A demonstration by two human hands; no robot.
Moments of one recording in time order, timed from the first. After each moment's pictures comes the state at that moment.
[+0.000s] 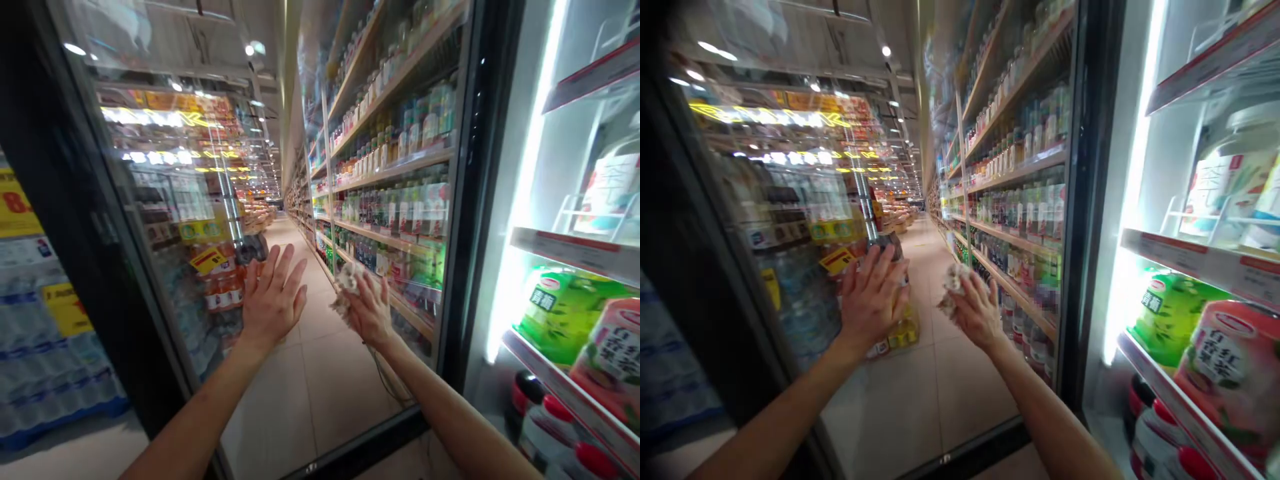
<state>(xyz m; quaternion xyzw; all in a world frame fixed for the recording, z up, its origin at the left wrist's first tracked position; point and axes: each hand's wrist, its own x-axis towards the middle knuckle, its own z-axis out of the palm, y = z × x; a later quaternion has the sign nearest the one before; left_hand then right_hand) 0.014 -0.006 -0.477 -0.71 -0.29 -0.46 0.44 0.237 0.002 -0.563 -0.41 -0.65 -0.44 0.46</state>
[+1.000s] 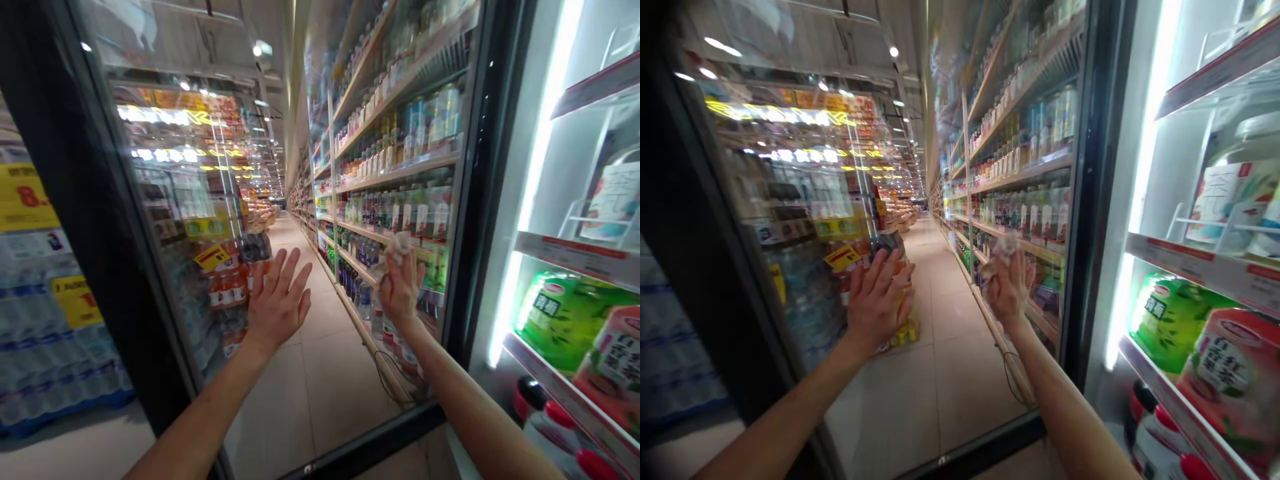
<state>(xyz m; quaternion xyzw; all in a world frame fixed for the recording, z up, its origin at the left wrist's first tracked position) 0.011 -0.010 -0.483 -0.72 -0.29 -0.45 0.43 0.270 0.014 -0.532 -0.49 -0.53 -0.41 0.56</state>
